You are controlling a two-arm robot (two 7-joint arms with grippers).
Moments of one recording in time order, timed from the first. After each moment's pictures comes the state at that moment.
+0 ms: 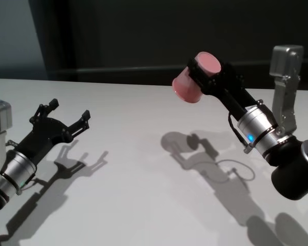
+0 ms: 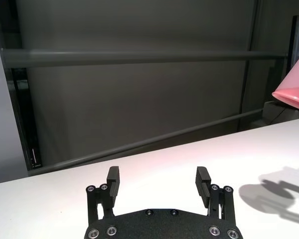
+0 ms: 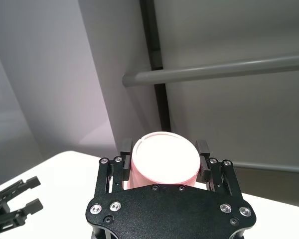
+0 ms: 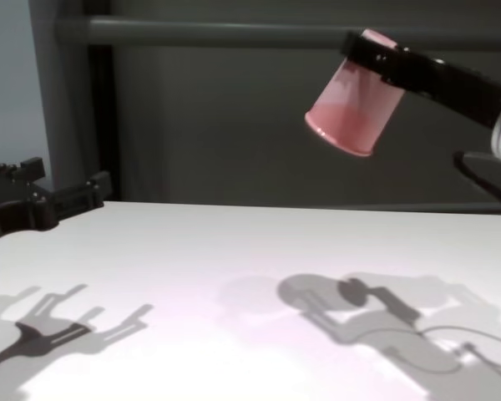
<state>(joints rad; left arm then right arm) -0.10 0.55 0.33 -1.48 -0.52 -0.16 -0.25 0.28 0.32 -0.44 -1.59 0.67 -0.04 0.10</state>
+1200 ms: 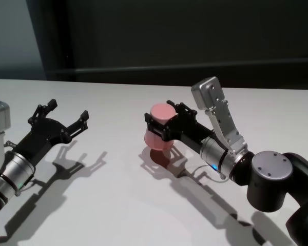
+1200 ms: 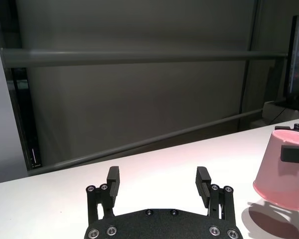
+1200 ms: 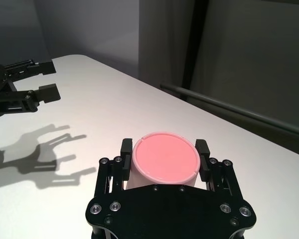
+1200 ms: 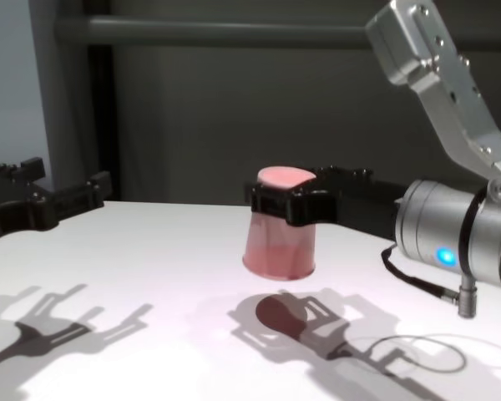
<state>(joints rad) -0.10 0.55 0.33 -1.48 -0.52 -0.16 -0.25 0.36 0.31 -0.62 -1.49 0.42 0.15 0.13</state>
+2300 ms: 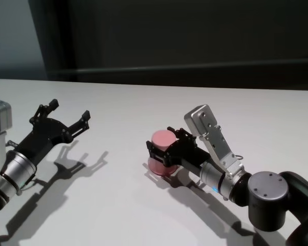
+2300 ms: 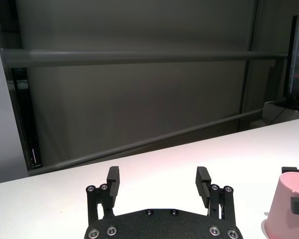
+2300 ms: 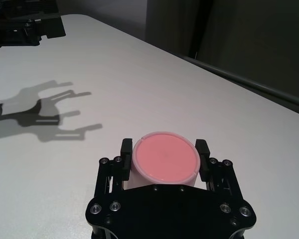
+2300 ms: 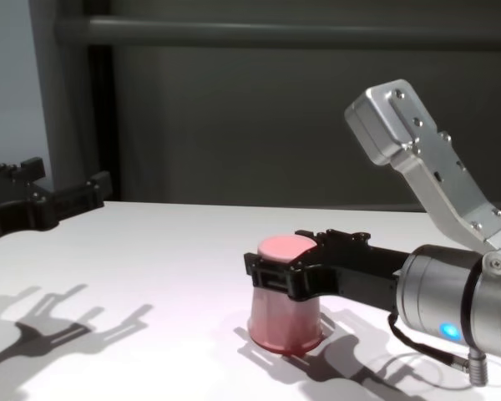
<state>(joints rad) -0.10 0.55 0.33 -1.48 -0.52 -0.16 -0.25 0.30 0.31 -0.64 -1.47 0.34 0.18 0.14</state>
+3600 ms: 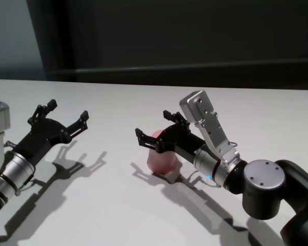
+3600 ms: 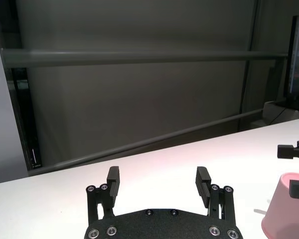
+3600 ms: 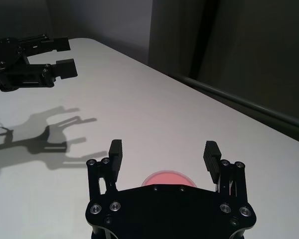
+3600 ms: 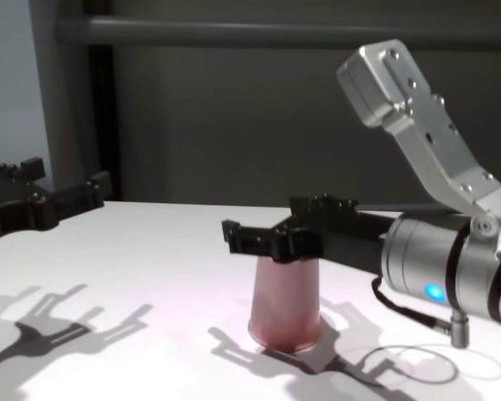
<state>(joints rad) -0.10 0.55 0.33 -1.48 -0.52 -0.16 -0.25 0.31 0.30 -0.62 -1.51 0.34 0.17 0.14</state>
